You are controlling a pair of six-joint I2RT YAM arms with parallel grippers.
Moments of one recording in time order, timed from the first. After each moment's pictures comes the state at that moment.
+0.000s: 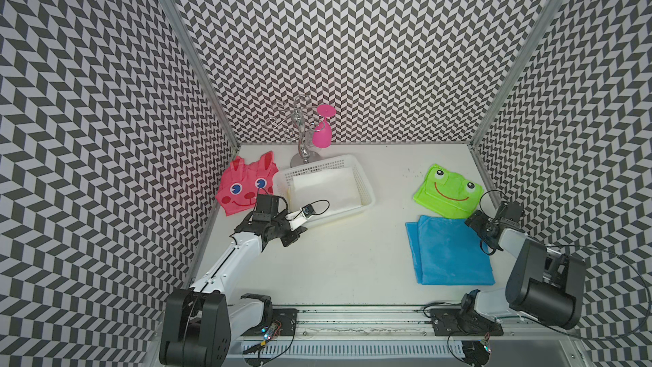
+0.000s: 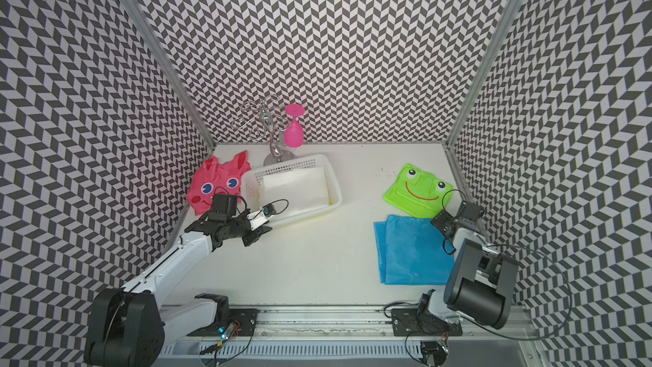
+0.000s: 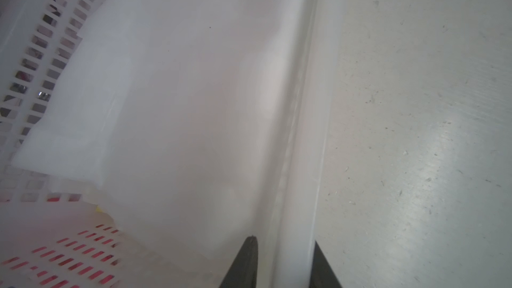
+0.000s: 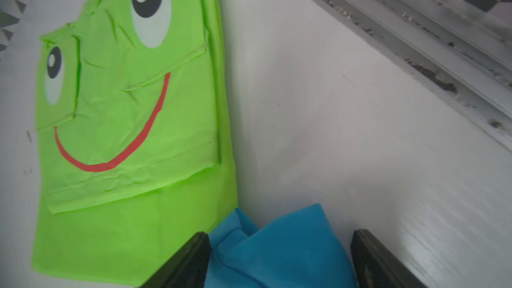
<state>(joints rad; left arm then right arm) -0.10 1.15 0.65 -0.48 0.44 0.91 -0.48 1.43 0.57 -0.07 -0.17 0.41</state>
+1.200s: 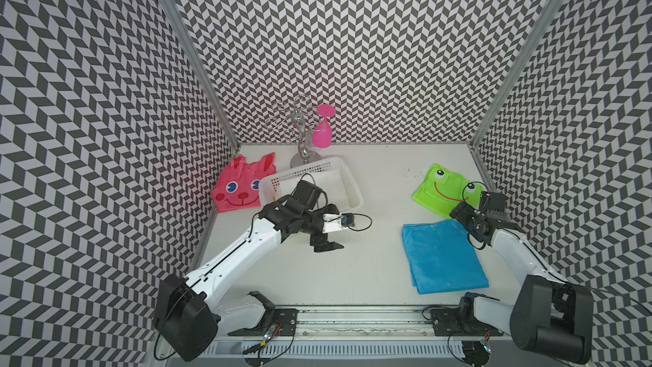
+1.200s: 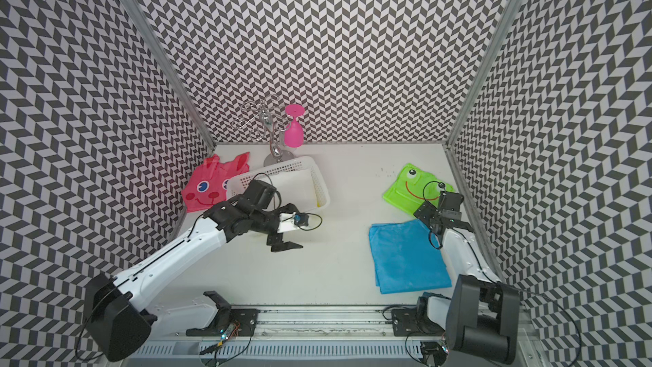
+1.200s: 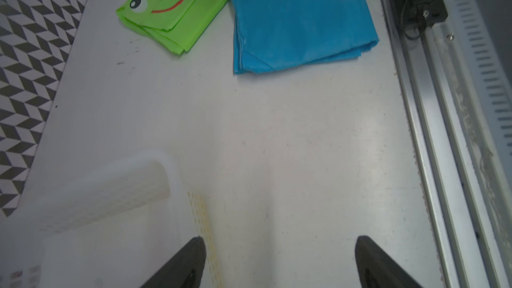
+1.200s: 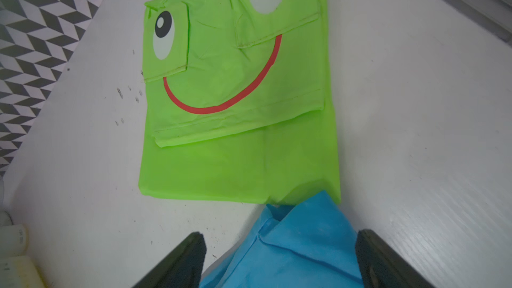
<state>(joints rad) -0.66 1.27 1.05 -0.71 0.51 0.86 -0.23 1.20 0.65 -0.37 -0.01 0.61</state>
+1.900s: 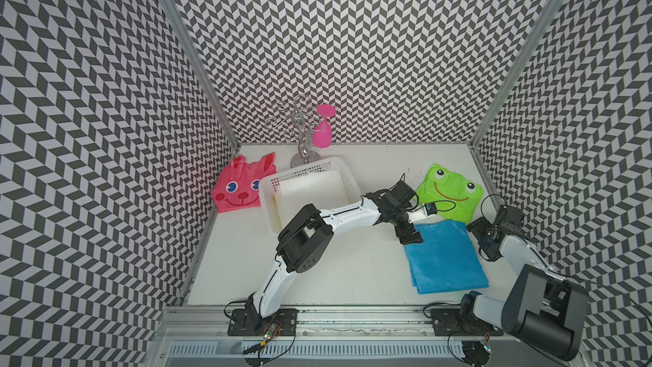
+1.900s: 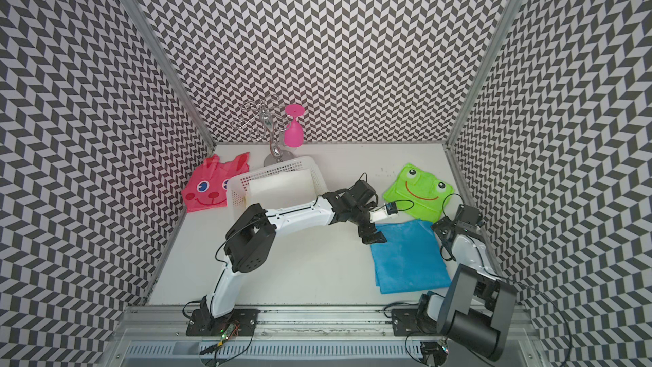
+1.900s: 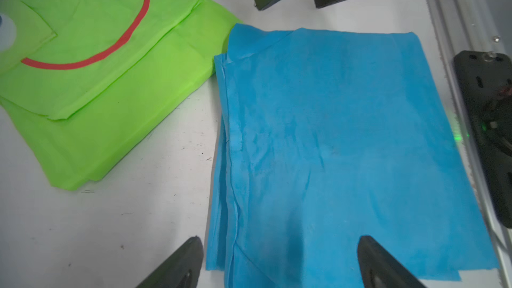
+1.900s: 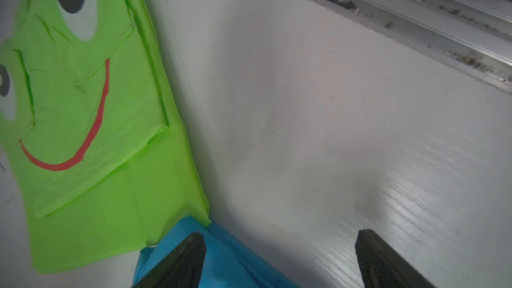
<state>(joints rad) -0.97 2.22 1.74 -0.41 0.41 0.38 -0.46 1.22 0.55 -0.37 -0.03 0.61</state>
